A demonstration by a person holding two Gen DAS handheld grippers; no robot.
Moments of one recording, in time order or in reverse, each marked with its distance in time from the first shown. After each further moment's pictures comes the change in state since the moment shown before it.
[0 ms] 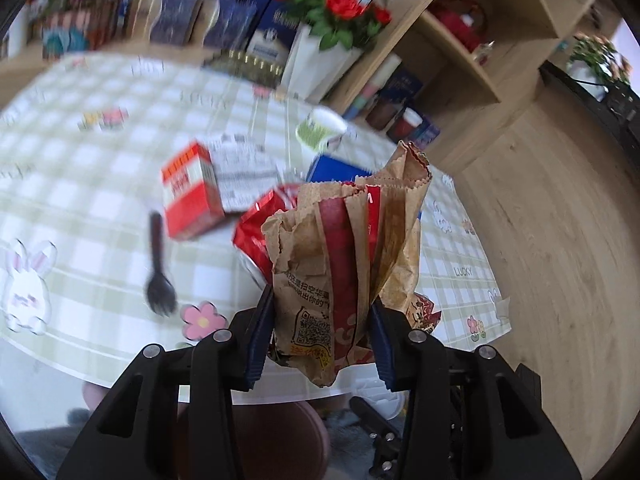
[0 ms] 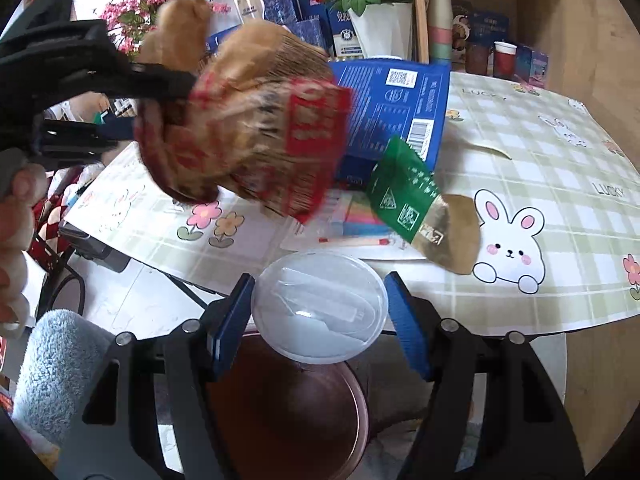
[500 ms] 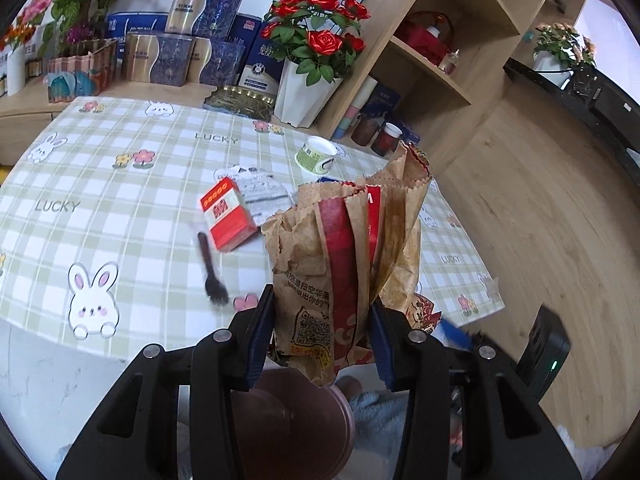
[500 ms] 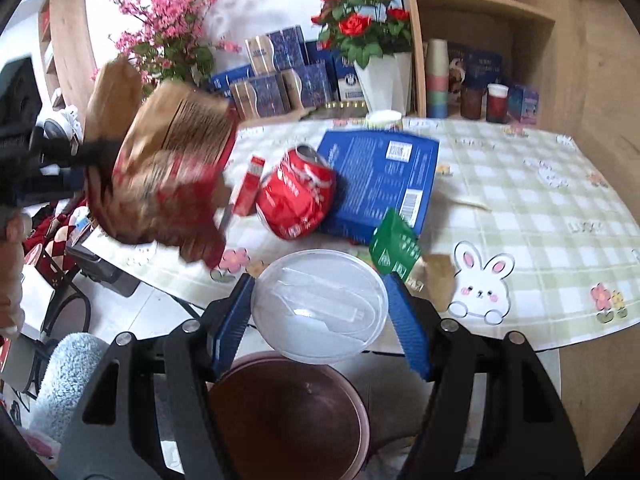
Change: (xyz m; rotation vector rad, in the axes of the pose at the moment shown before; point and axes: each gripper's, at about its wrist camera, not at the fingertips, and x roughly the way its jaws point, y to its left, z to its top) left arm -0.090 0.016 -0.014 0.096 -0.038 -0.017; right arm -0.065 0.013 0.020 -0.022 -0.142 0.003
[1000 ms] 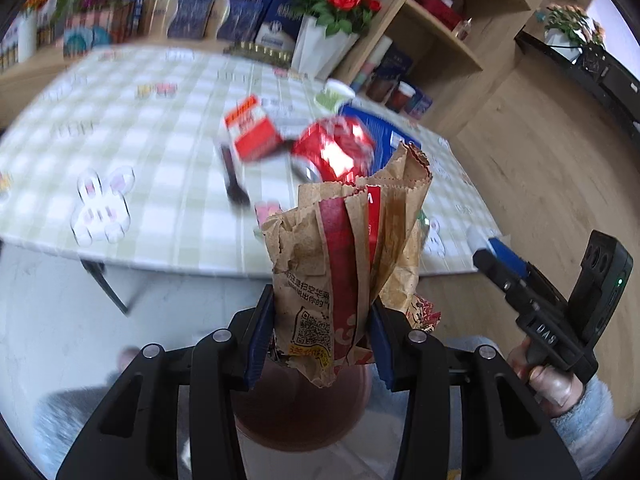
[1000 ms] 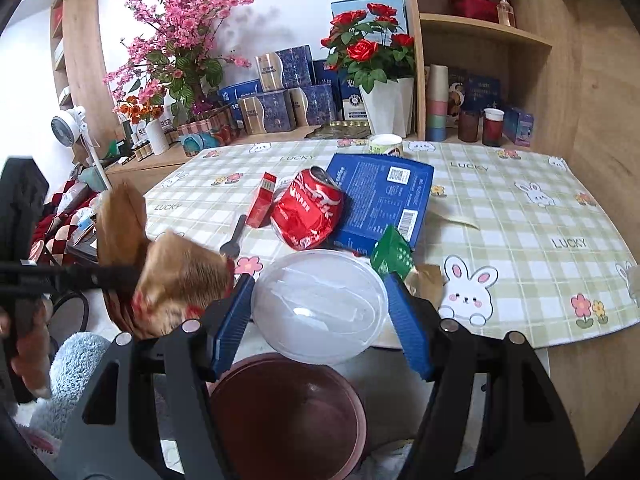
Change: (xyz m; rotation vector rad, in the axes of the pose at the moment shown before) left arm 0.006 0.024 -0.085 -0.051 0.115 0.005; right arm -0.032 0.013 -0.008 -0.032 -0.025 -0.014
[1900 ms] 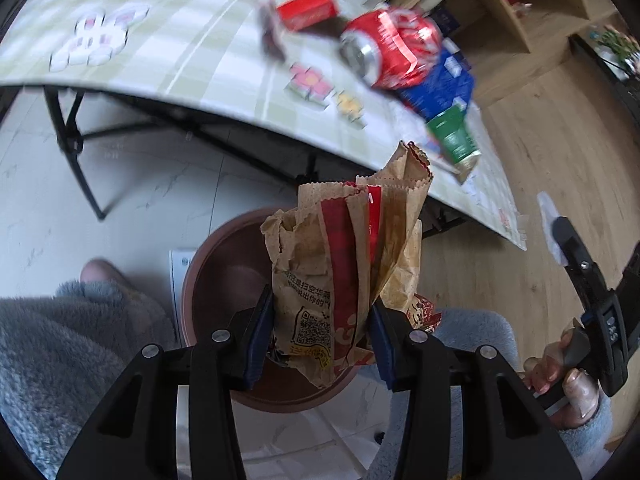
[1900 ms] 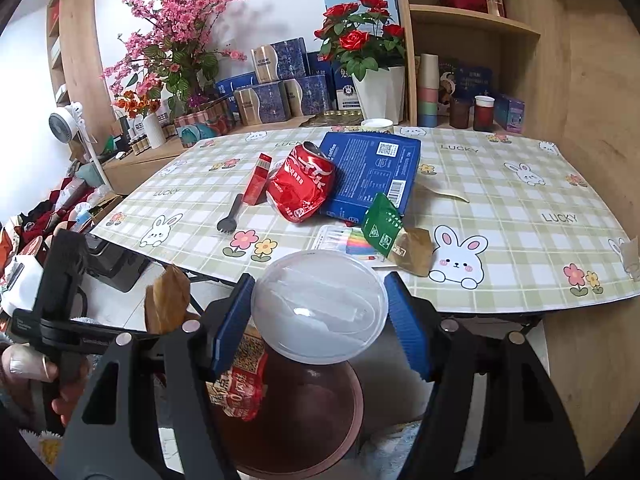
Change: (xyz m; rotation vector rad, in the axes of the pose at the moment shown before) left arm 0.068 0.033 -0.065 -0.191 0.190 -0.002; right arm -0.009 -0.007 -0.032 0.022 0.017 -0.007
